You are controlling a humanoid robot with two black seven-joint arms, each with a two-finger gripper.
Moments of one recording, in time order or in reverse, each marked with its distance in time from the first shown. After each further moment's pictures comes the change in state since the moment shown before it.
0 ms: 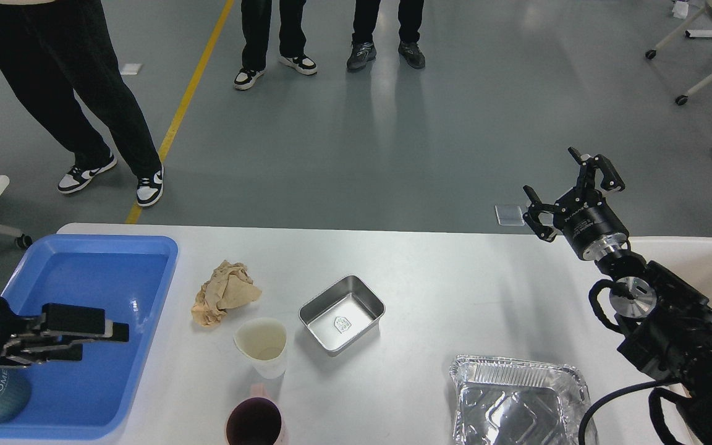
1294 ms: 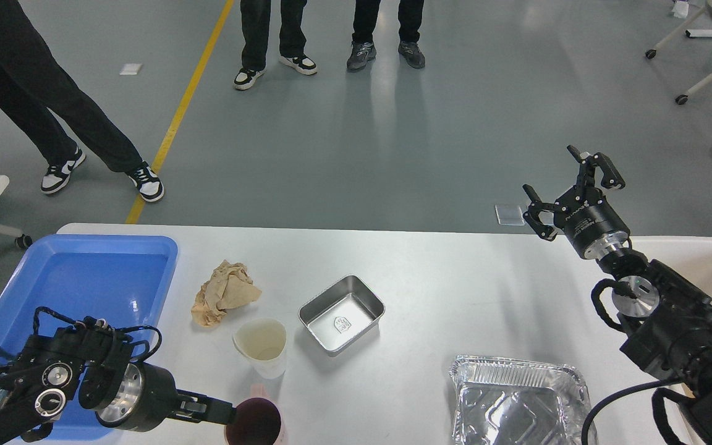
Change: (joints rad) left arm 0.119 -0.583 0.045 0.092 0.453 0.022 0.282; right arm 0.000 -0.009 -0.011 0.010 -0.002 0.012 -0.003
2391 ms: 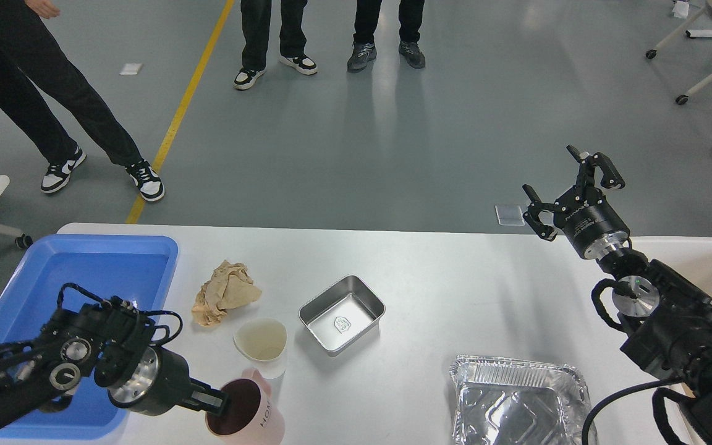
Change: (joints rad) left arm -0.059 -0.056 -0.102 -0.014 0.002 -0.203 0.074; right arm 0.001 -0.002 -0.004 0.000 0.000 0.000 0.000
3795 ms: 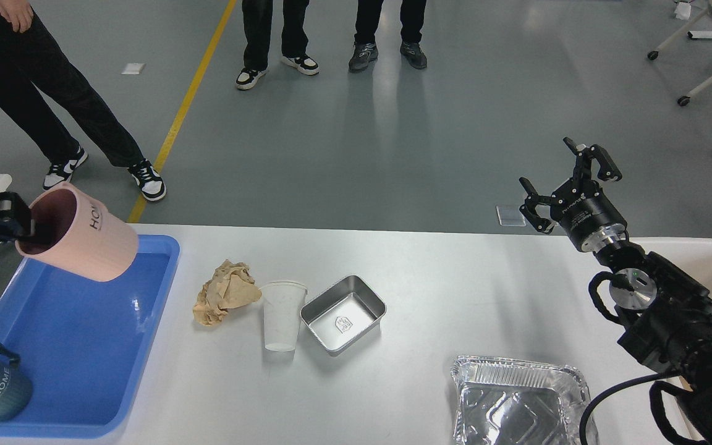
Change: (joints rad) left arm -0.514 0.659 0.083 0.097 -0.632 -0.032 0.000; right arm 0.022 0.006 -0.001 0.000 -0.001 -0.001 -0.006
